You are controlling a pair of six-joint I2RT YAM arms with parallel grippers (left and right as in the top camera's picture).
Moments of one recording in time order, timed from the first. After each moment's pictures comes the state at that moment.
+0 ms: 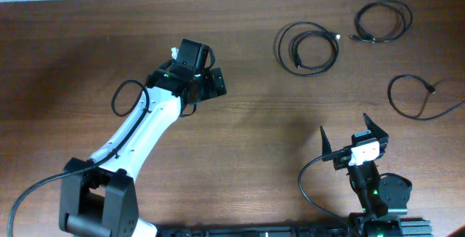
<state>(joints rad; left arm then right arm) -0.37 1.68 1.24 -0.67 -0.05 -0.56 -0.06 0.01 0.02 -0.06 -0.25 -0.21</state>
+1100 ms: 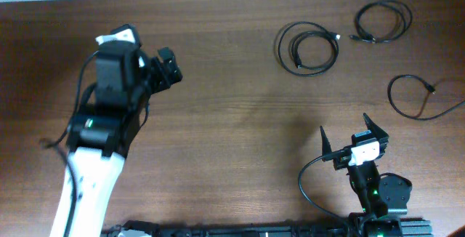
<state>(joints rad) -0.18 1.20 1.24 -0.67 -0.09 -0.45 -0.06 0.01 0.01 -0.06 -0.25 -0.21</state>
